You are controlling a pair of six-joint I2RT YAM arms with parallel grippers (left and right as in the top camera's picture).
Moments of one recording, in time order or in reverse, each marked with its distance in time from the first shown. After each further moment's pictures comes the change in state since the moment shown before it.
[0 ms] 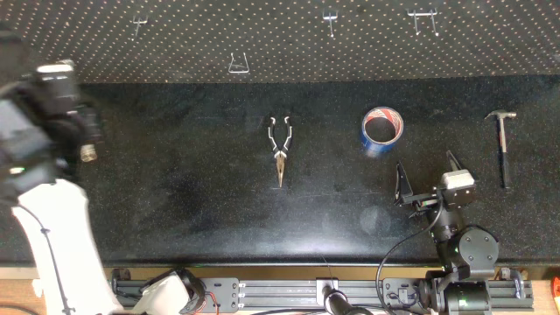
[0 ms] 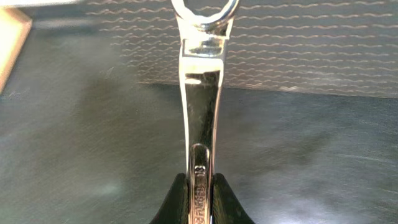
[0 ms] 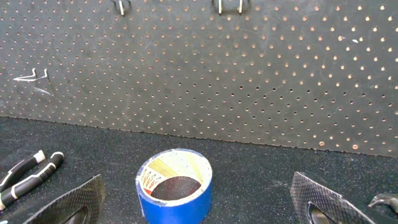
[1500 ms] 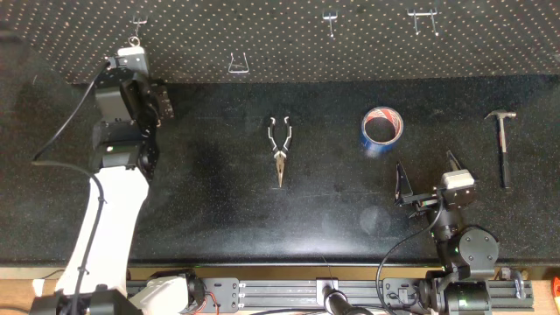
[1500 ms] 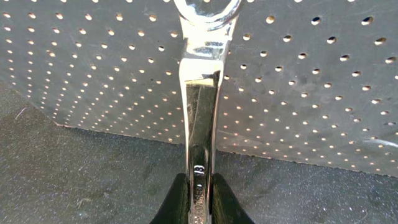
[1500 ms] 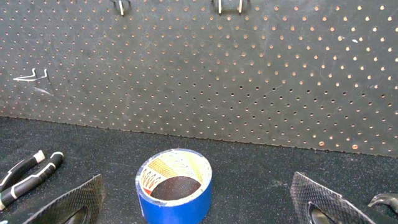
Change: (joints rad) left arm -0.387 0.073 -0.237 0.480 -0.248 -0.332; right arm 0.000 0.000 0.000 0.000 0.000 0.000
